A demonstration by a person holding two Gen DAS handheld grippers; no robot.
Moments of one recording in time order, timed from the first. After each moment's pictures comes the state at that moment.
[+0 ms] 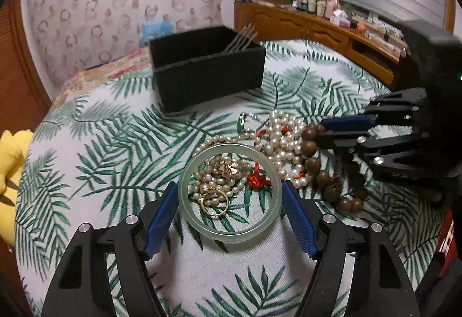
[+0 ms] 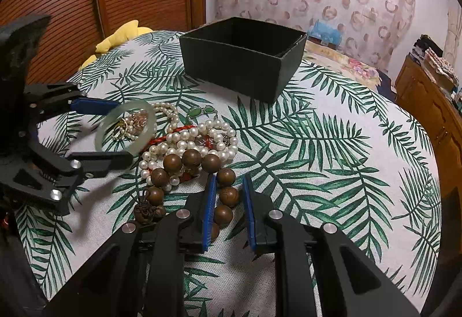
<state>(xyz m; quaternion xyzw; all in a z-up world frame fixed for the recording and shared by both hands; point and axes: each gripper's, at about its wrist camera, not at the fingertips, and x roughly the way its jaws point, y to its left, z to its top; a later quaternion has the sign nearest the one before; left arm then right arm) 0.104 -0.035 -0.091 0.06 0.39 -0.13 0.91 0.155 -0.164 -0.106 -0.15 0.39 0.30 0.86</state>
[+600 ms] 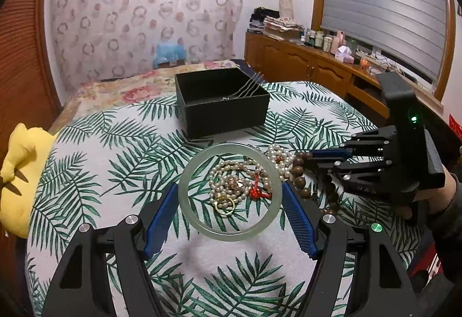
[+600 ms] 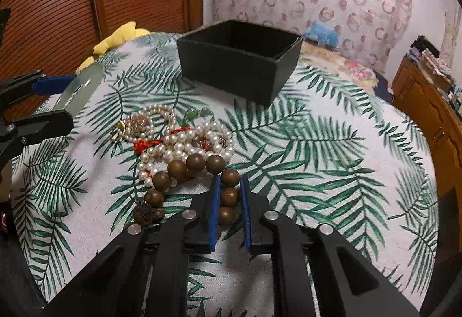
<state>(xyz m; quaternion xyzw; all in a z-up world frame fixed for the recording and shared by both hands) 0.072 -0.016 -0.056 0.02 0.33 -0.12 0.94 0.153 -0.168 -0.098 -0.14 0.38 0.29 0.87</state>
